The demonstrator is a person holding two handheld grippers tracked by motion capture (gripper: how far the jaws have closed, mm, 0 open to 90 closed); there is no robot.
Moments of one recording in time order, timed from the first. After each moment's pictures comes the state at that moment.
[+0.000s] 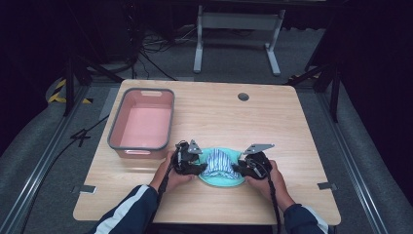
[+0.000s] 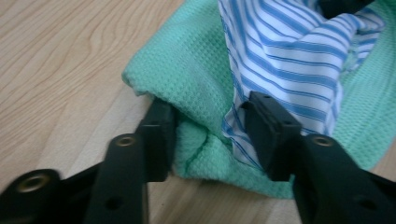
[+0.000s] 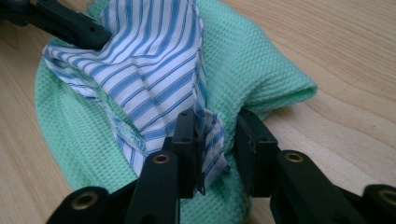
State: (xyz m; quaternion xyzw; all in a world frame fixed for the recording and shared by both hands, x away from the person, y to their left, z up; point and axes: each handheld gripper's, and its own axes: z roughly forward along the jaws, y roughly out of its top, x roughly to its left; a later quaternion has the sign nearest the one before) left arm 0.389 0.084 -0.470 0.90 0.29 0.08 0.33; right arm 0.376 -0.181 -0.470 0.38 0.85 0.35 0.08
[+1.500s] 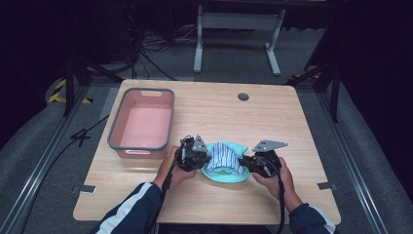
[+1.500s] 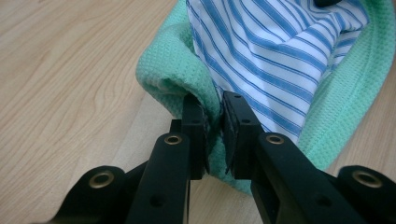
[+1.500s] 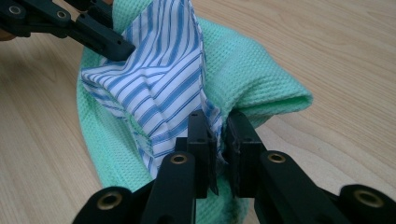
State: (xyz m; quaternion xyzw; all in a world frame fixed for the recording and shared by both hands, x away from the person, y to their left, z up) left arm 0.386 0.072 -0.439 0.90 0.24 0.11 0.35; right arm 0.365 -0.196 -0.436 0.36 0.84 0.40 0.12
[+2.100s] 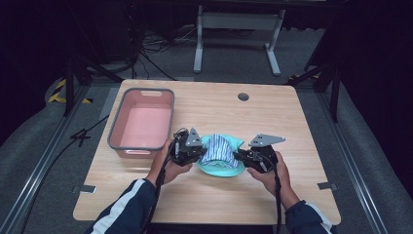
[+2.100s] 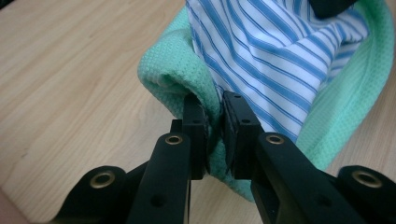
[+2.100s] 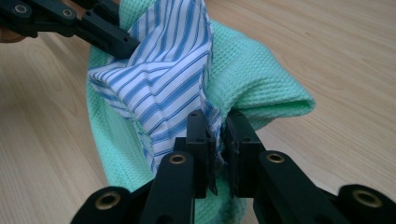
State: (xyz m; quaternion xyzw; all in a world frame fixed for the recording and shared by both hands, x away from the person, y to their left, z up) left arm 0.387 0.090 -0.405 0.89 0.24 0.15 0.37; right arm 0.368 -0.178 -0.411 0.34 0.83 0.42 0.14
